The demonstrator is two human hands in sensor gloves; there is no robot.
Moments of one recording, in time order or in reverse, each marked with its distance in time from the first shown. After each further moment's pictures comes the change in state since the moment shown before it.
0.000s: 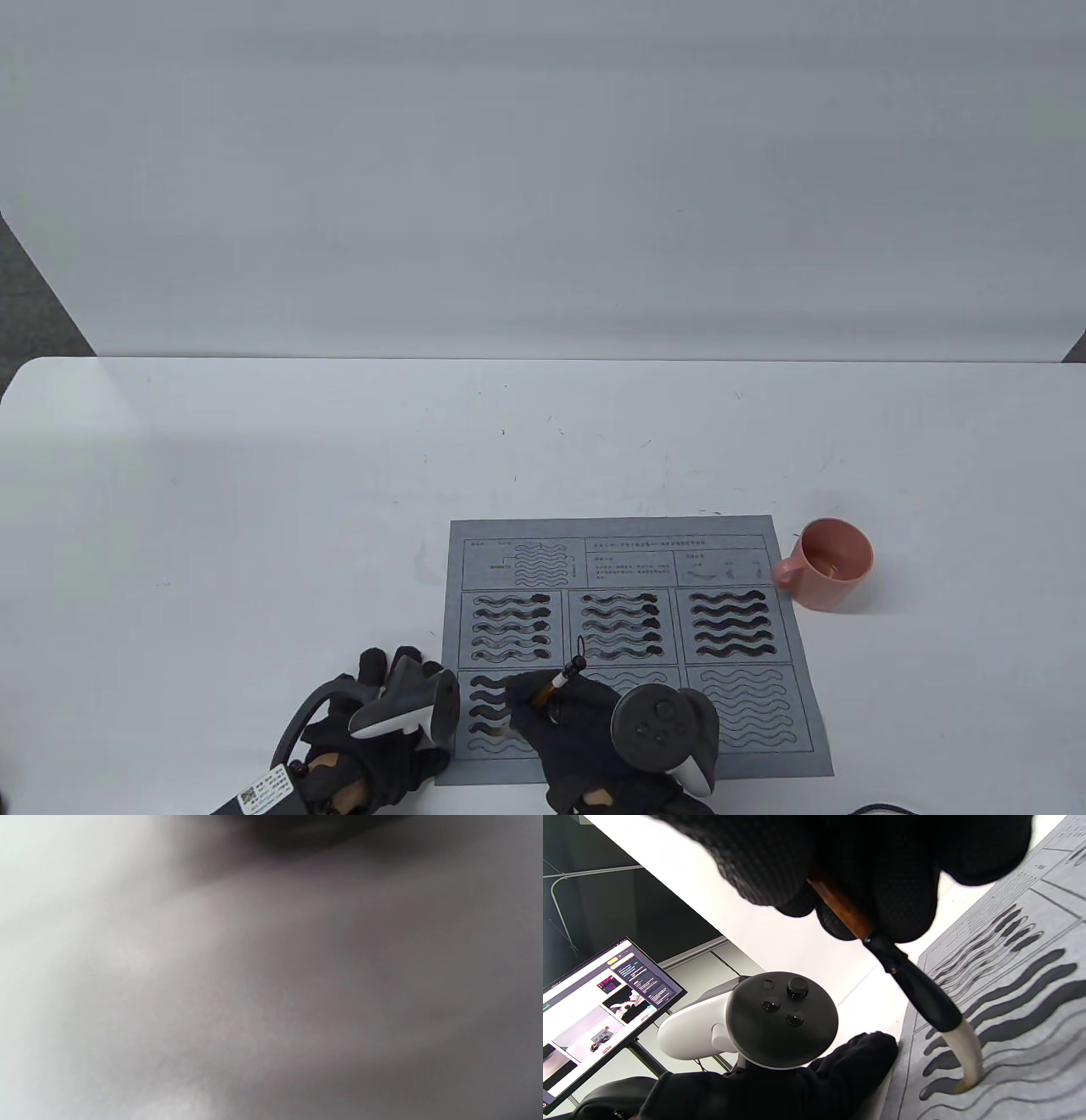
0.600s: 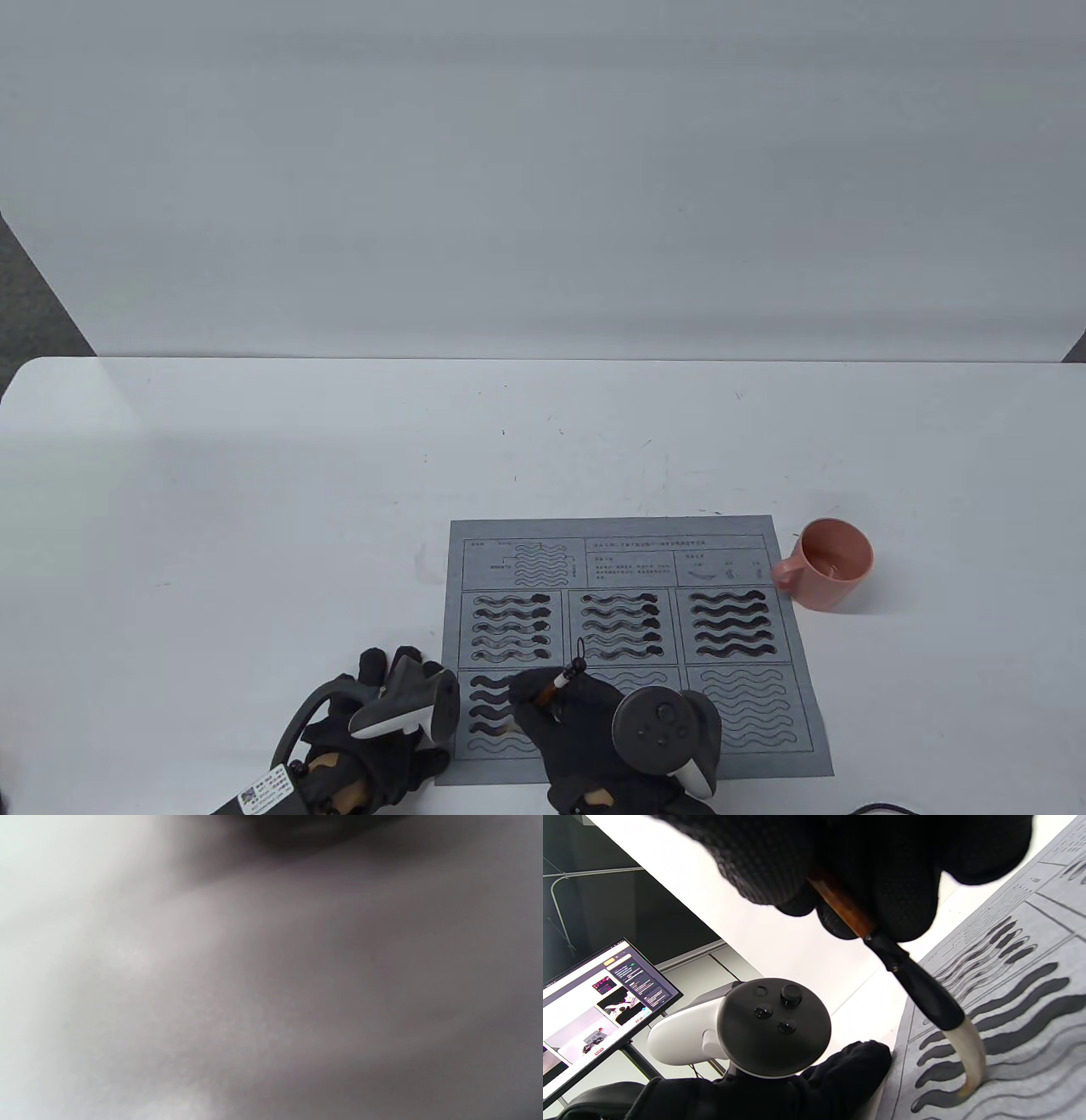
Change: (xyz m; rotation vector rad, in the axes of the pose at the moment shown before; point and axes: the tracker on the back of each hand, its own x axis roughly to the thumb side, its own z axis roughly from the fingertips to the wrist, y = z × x) left_hand 0.000 0.000 0.000 0.000 0.000 0.000; right_hand -0.001 -0.002 0.001 -0.027 0.000 0.024
